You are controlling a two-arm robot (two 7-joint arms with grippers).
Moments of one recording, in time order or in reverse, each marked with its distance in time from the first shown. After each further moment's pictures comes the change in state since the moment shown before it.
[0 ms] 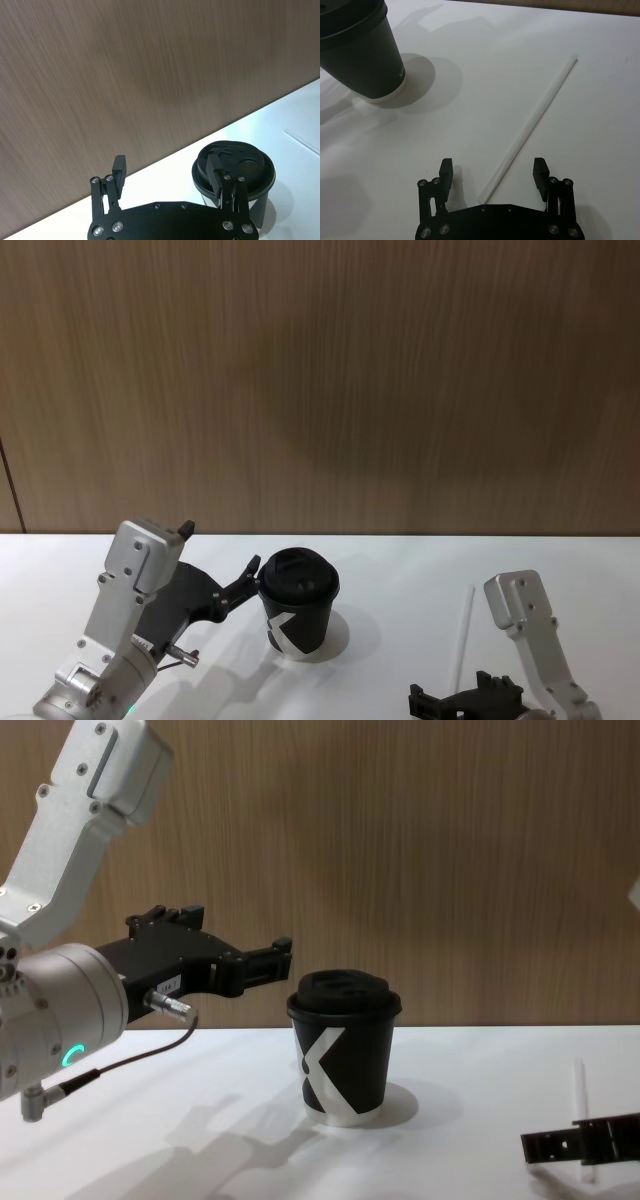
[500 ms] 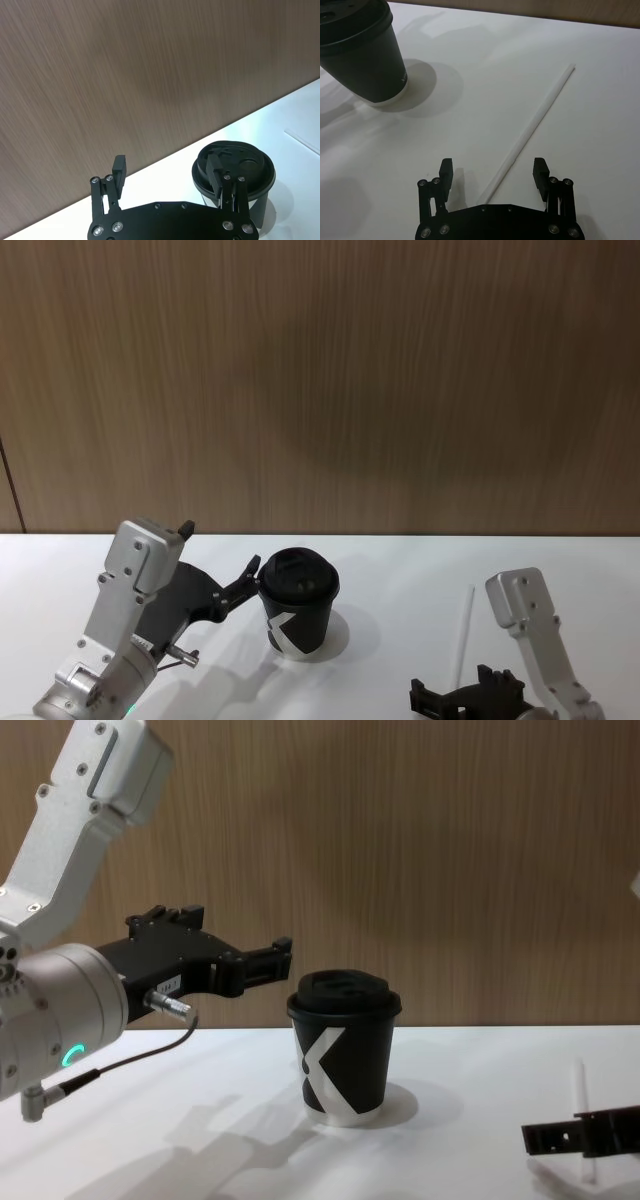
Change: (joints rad) left arm 0.000 0.000 0.000 0.000 0.000 0.000 0.000; right arm -0.004 0.018 -0.009 -0.007 0.002 -0.031 -0.001
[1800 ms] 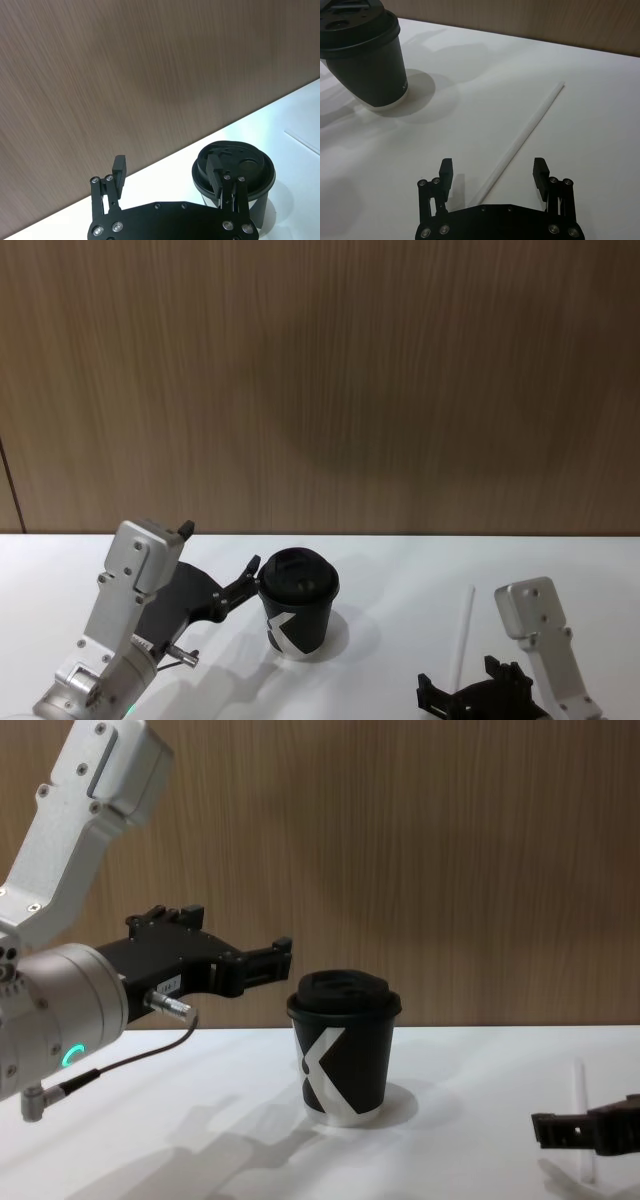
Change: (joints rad) left arm 0.000 0.000 0.000 0.000 0.000 0.000 0.000; right arm -0.042 0.059 -0.019 -0.011 0.000 -0.140 -0.010
